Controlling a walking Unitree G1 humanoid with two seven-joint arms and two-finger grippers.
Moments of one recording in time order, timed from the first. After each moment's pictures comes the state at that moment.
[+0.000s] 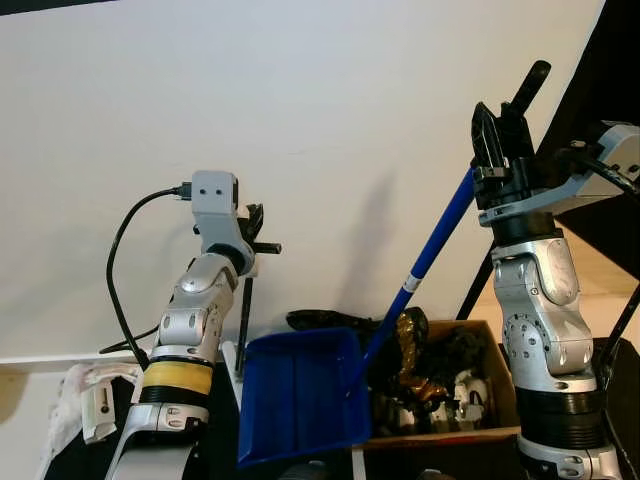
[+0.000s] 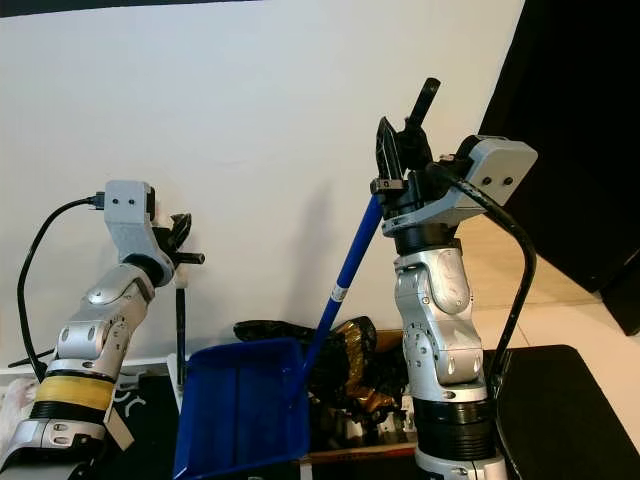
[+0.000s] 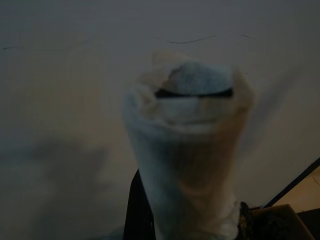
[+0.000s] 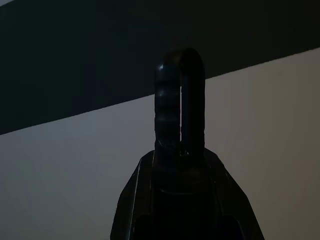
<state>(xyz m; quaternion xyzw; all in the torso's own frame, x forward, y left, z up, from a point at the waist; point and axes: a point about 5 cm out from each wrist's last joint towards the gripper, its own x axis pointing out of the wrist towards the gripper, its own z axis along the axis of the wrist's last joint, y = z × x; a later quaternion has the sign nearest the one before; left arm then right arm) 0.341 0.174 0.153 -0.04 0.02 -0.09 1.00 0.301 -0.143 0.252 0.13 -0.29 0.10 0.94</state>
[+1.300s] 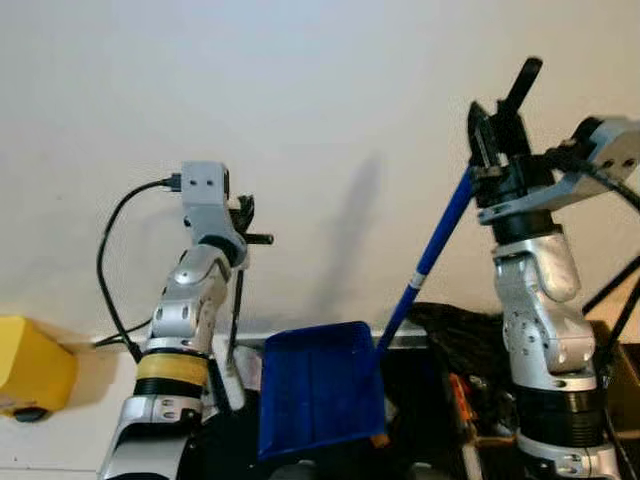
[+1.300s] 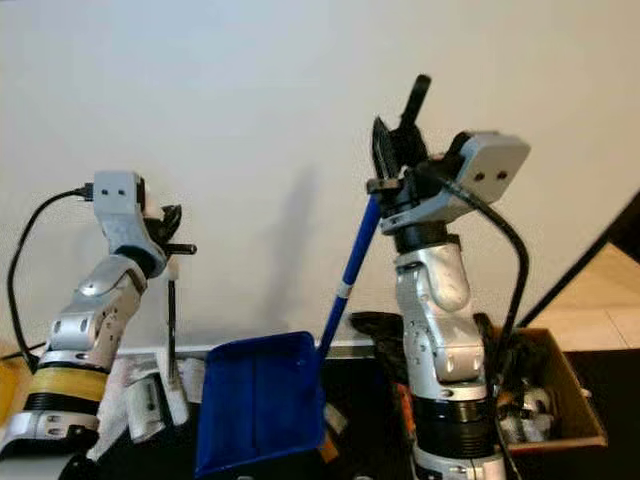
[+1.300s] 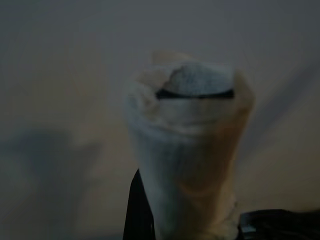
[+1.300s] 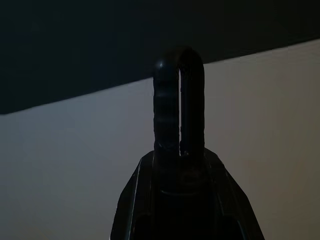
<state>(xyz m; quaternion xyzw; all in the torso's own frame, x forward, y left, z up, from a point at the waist) 0.346 0.180 0.163 -0.04 0.01 -0.07 1.00 0.301 -0.140 0.254 0.12 -0.29 0.11 0.94</state>
